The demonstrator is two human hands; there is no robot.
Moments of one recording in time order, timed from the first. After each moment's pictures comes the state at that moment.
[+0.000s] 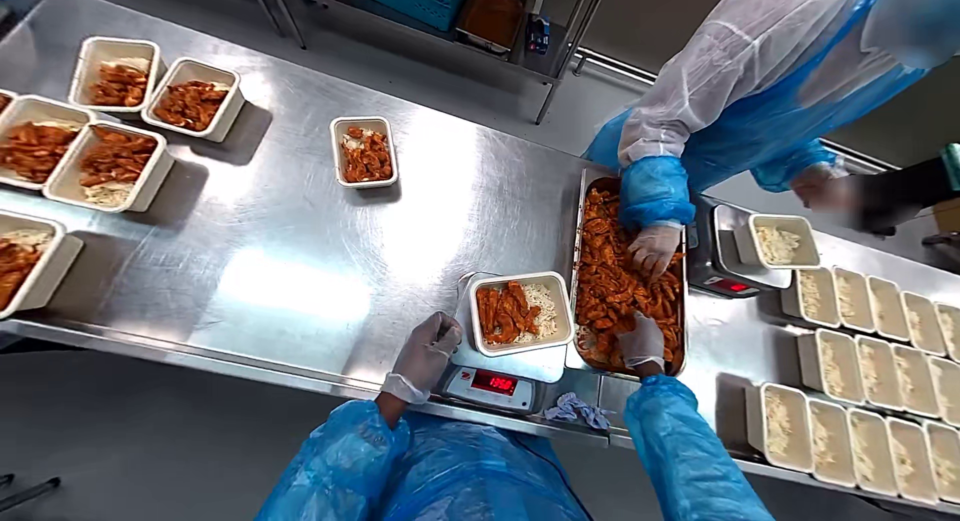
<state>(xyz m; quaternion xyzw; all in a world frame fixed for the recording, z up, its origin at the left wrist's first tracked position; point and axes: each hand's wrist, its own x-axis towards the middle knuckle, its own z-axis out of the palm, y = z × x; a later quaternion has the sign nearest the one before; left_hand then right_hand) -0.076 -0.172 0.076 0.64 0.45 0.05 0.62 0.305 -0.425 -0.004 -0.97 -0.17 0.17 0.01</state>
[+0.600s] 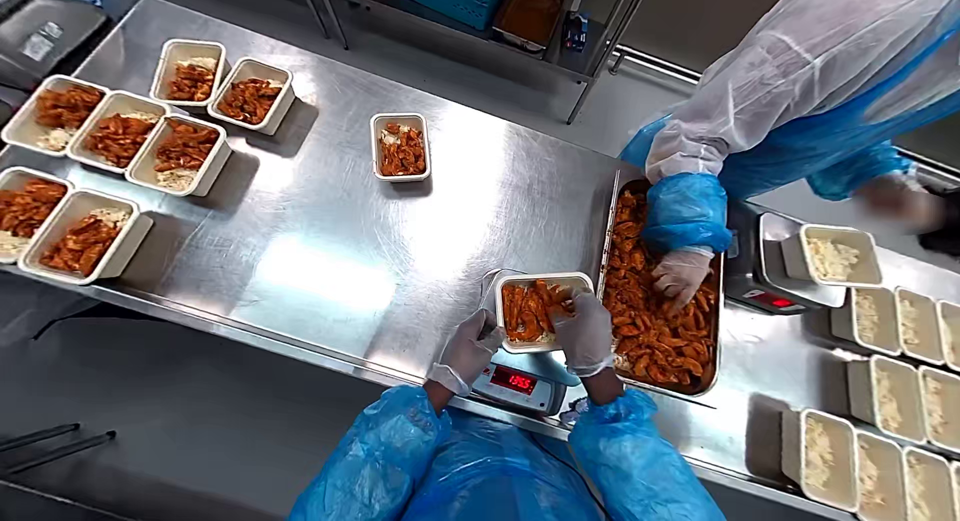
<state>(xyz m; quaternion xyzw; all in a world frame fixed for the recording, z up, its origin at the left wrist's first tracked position) -0.055 -0.194 0.076 0.64 0.43 0.02 0.64 0.126 -0.299 0.123 -0.87 -0.38 0.16 0.25</state>
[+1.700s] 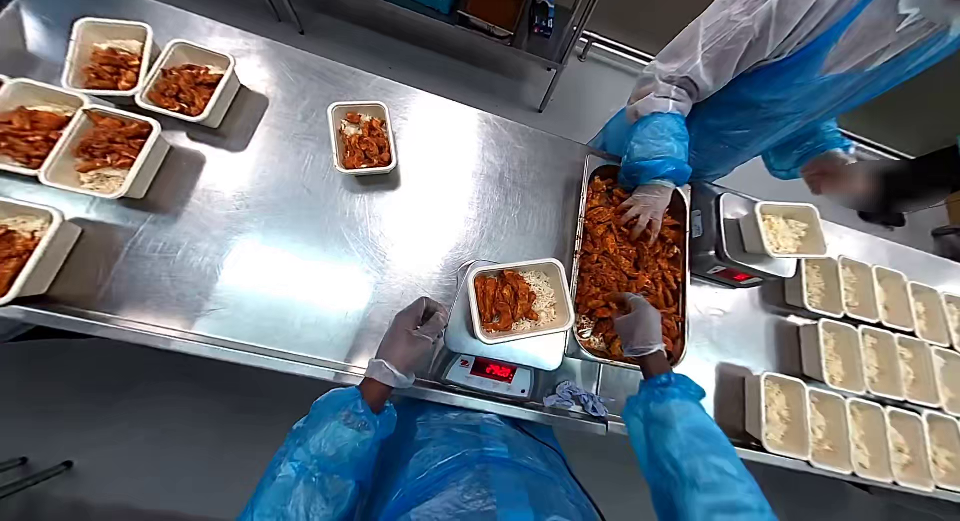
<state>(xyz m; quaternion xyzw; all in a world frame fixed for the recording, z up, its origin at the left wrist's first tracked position) -0.088 -0.159 0.075 0.64 0.44 0.06 0.62 0.265 -0.398 0.059 -0.93 -0.29 0.17 0.15</state>
